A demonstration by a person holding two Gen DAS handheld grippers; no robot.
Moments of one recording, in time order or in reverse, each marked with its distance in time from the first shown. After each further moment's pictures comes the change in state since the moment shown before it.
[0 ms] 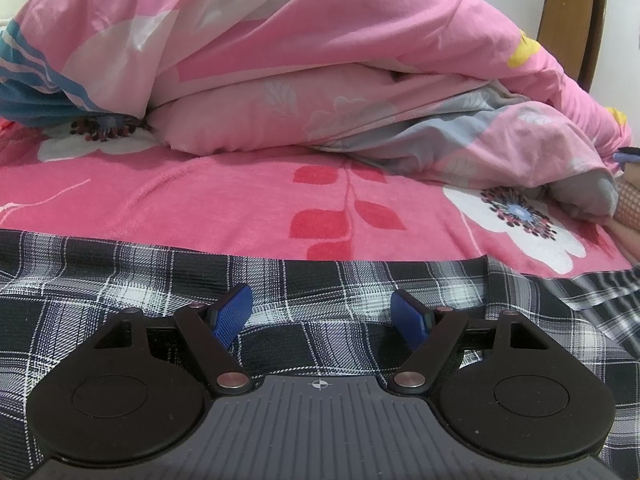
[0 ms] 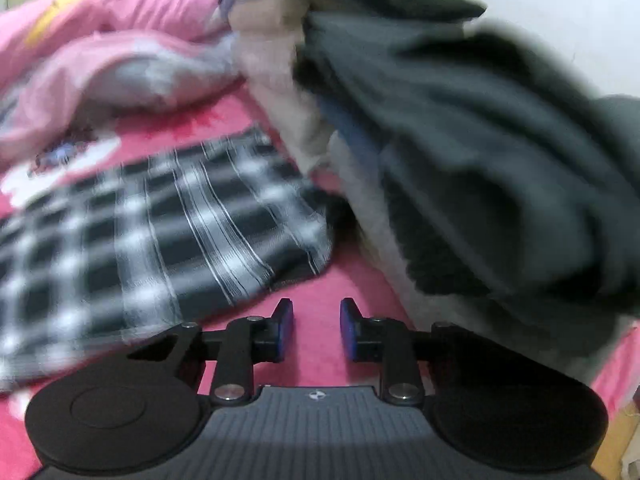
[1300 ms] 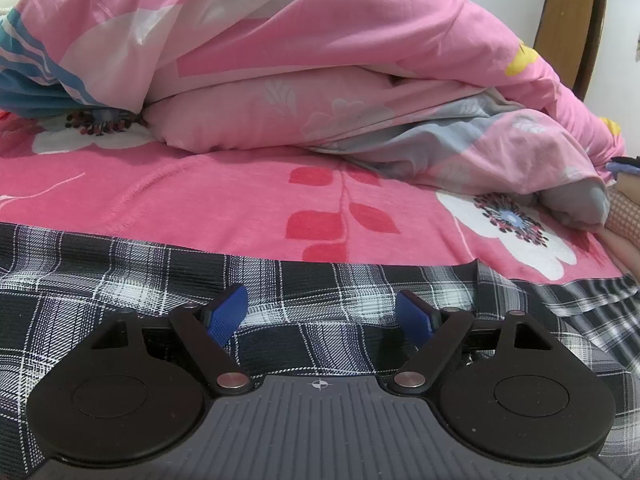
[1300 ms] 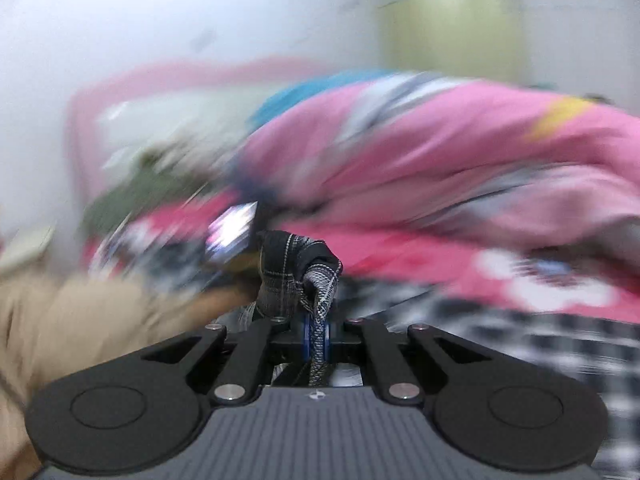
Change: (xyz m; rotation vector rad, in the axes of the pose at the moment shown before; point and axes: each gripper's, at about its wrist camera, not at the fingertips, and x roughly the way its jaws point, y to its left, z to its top) left arm -0.001 0.005 0.001 -0.021 -0.001 -0.036; right arm -0.159 0.196 -0.006 -0.341 -0.289 0.965
